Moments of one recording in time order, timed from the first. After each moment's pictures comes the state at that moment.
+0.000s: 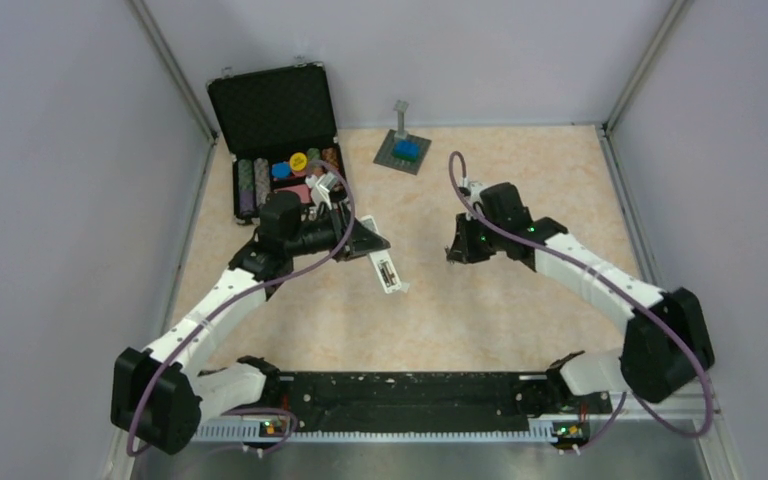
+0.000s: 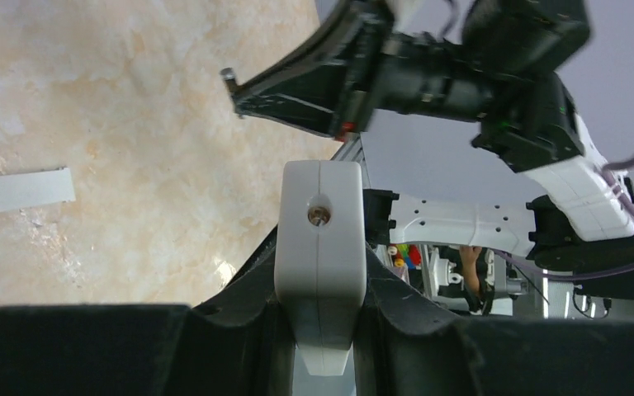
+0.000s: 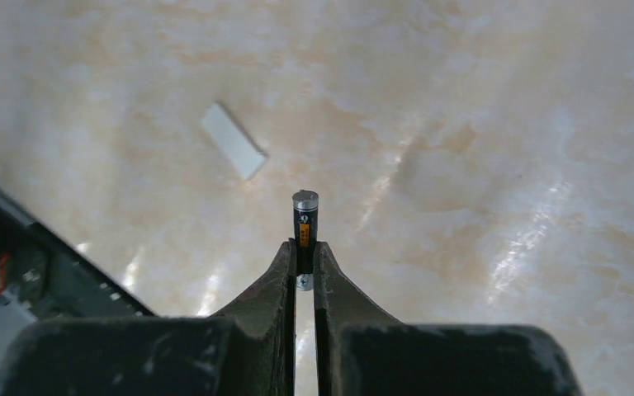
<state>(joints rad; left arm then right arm) -0.40 1.08 0.78 0.00 0.75 -0.96 0.51 1.41 0.94 -0.43 -0.20 0.28</state>
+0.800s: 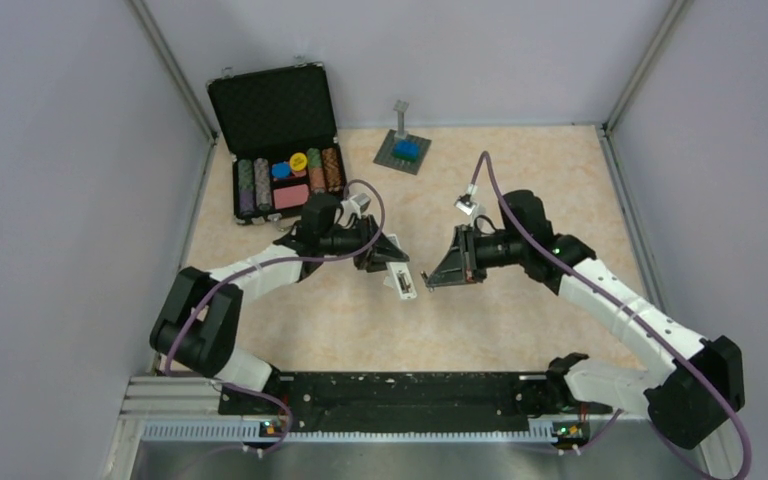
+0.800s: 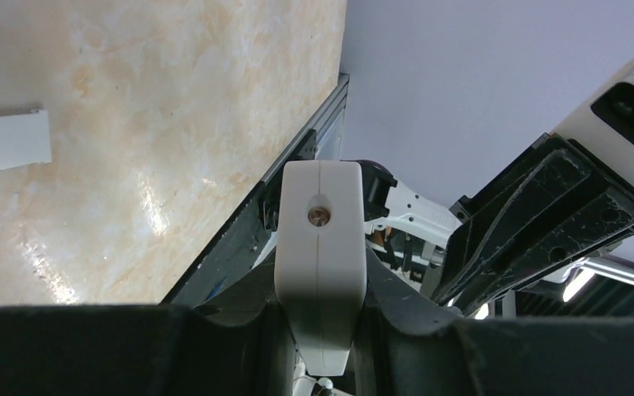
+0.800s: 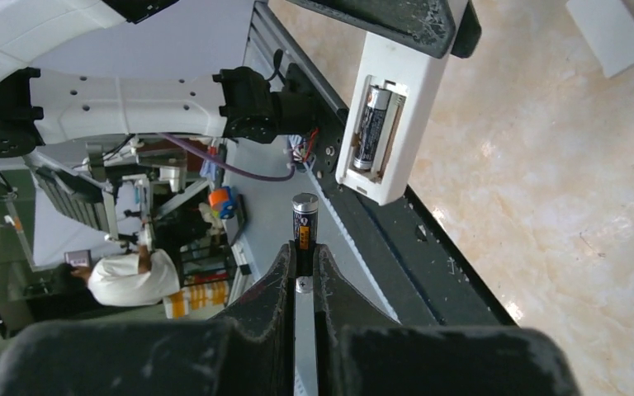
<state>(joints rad) -0.43 1.48 0.77 0.18 0.91 -1.15 0.54 1.10 0.89 -0.40 -0.82 0.70</state>
